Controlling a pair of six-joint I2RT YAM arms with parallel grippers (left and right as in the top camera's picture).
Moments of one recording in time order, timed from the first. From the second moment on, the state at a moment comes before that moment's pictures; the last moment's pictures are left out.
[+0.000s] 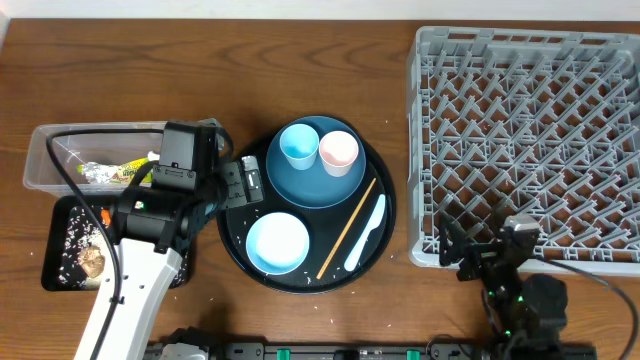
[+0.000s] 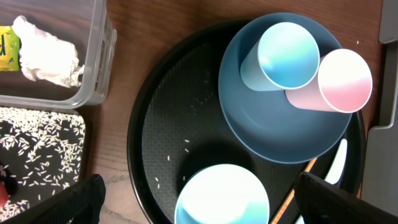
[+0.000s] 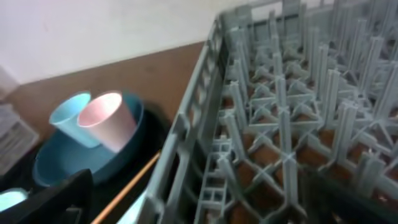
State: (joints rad) left arm -0.20 1.15 1.10 -0.97 0.01 -0.39; right arm 0.08 0.12 0.20 -0.38 -0.20 0.30
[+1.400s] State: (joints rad) left arm -0.20 1.16 1.10 -0.97 0.01 -0.39; right arm 0.84 1.63 1.27 -0.78 -0.17 0.70
